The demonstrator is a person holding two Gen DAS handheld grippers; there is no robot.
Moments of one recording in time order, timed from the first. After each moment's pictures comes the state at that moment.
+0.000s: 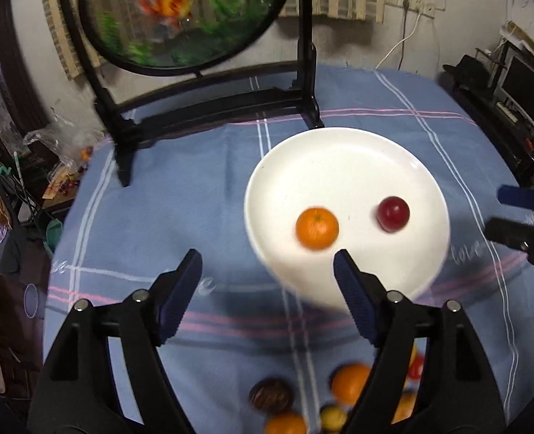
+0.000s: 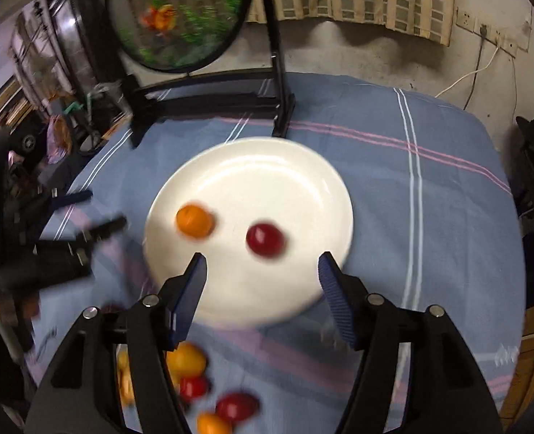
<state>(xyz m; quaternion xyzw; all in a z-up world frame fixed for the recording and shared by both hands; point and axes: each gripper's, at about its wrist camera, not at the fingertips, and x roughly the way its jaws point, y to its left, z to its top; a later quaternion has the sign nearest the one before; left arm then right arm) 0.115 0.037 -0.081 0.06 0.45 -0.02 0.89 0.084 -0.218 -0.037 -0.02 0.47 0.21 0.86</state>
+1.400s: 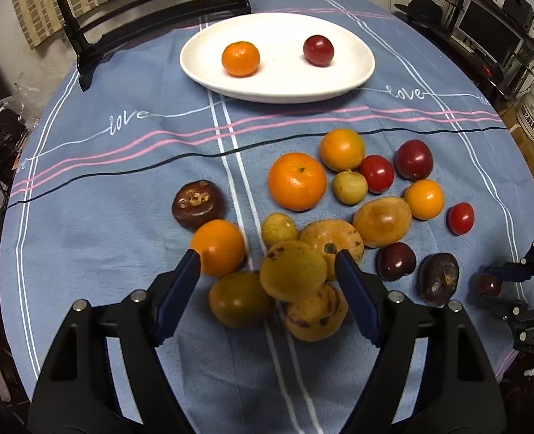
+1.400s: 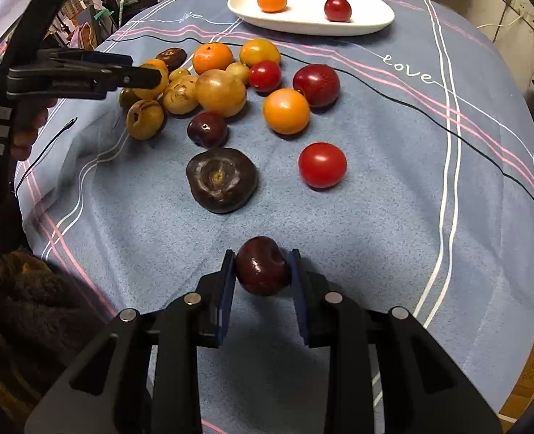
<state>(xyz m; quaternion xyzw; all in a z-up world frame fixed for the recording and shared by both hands) -0.019 0.014 -0.162 0.07 0.53 -0.10 0.84 -0.124 -0.223 -0.132 -0.08 0.58 0.24 0.78</state>
